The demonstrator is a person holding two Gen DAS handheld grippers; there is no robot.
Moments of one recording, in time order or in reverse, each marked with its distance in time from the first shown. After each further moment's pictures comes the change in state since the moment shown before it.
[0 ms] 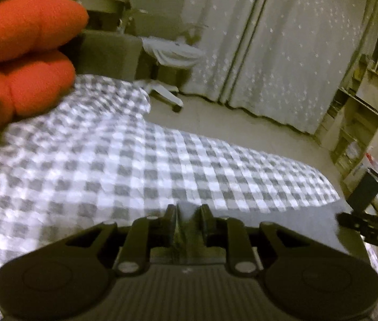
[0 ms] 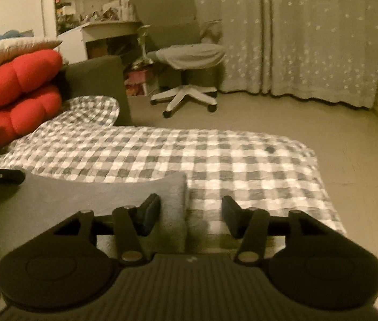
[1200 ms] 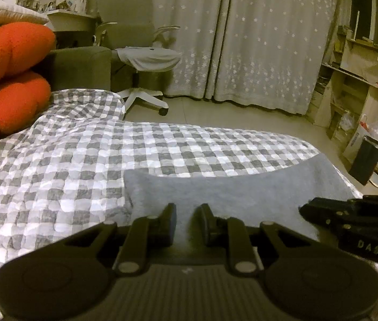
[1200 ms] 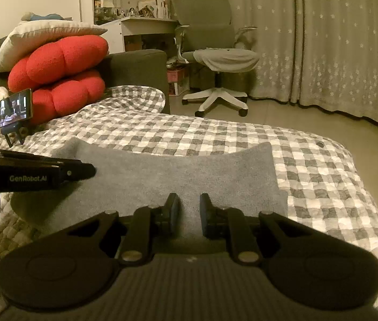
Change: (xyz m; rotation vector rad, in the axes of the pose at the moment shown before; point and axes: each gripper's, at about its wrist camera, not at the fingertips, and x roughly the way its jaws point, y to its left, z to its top) left arm 0.005 -0.049 -0.041 0.167 -0.002 -0.007; right arm -0.011 0.064 -0.030 -0.078 0.008 0.121
